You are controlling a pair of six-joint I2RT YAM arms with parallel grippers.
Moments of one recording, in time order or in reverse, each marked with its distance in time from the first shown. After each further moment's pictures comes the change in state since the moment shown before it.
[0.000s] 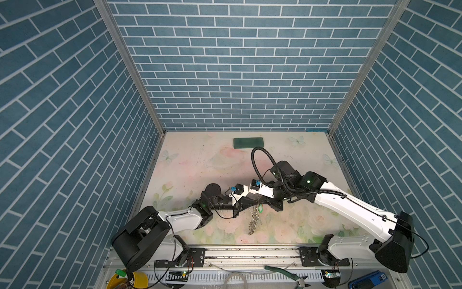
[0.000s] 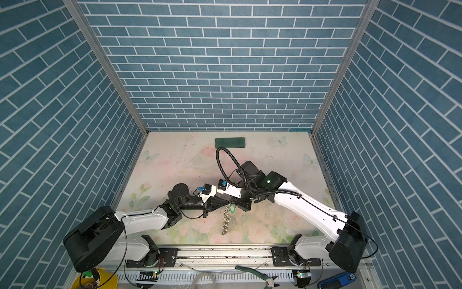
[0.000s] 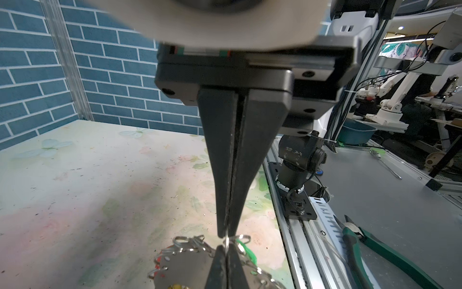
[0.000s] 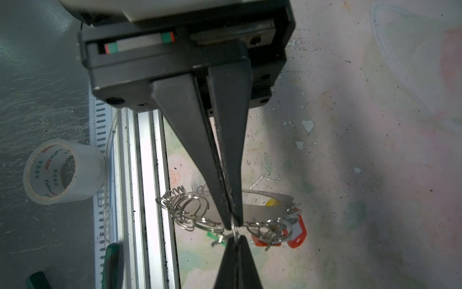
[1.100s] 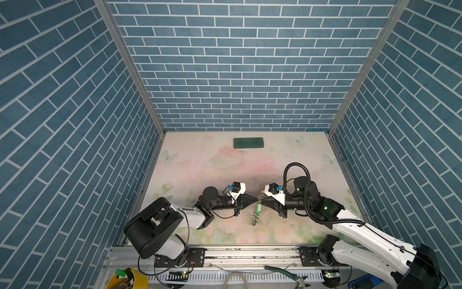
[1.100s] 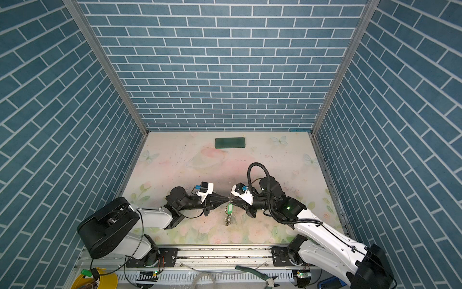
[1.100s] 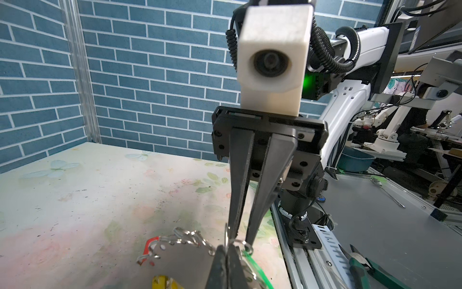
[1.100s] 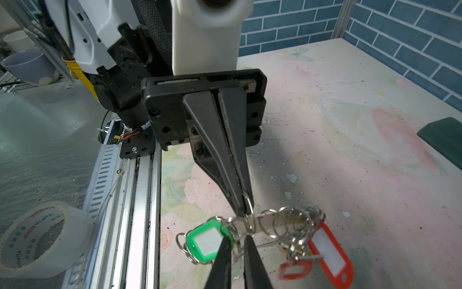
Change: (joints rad) left arm 0.005 0.132 -0.037 0.367 -0.026 -0.149; right arm -0.118 -0.378 -0.545 0.682 -0.200 0.204
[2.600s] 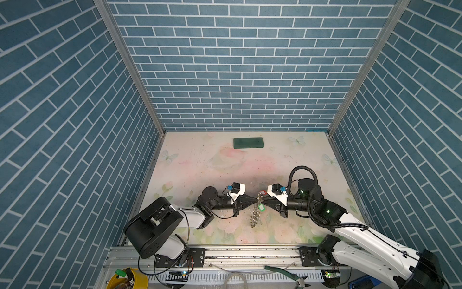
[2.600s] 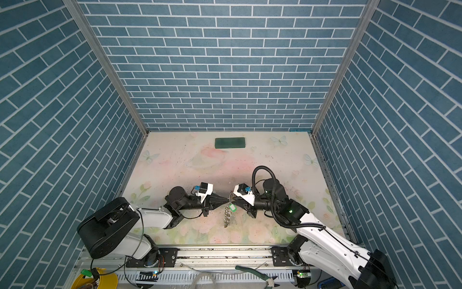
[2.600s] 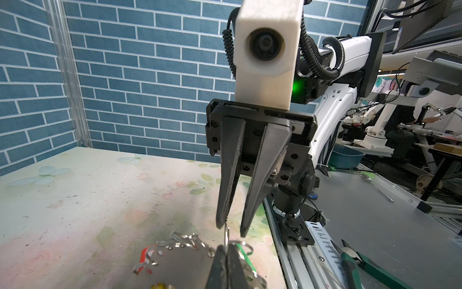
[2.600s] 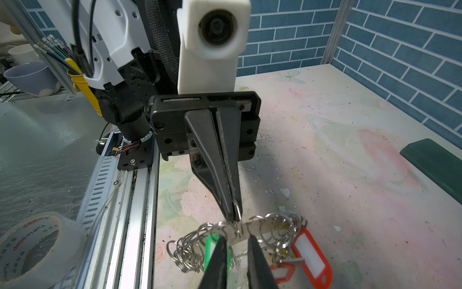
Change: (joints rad) left arm 0.008 0.000 0.000 0.011 0.047 0.002; right arm -0.006 -0.044 -0.034 0.071 0.000 0.010
